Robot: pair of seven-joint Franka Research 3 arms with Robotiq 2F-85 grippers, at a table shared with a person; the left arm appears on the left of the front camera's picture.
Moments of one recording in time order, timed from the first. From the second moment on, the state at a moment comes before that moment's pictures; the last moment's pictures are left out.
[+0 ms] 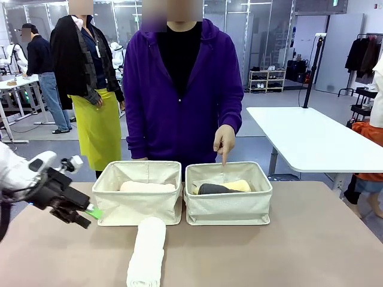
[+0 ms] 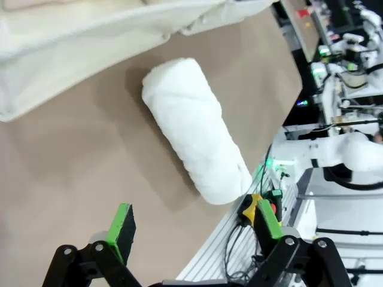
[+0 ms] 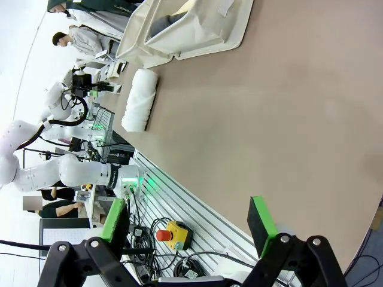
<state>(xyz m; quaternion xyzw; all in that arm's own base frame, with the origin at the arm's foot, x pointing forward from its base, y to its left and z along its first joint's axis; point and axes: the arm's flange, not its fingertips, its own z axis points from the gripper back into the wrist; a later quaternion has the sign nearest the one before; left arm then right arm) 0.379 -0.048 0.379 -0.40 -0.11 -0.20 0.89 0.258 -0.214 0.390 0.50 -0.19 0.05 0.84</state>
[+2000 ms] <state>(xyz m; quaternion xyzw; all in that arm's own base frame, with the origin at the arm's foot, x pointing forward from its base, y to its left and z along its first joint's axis) 0.363 -0.204 0.306 -0.31 -0.04 -0.12 0.94 0.258 -0.214 0.390 0.50 -0.19 0.05 0.84</state>
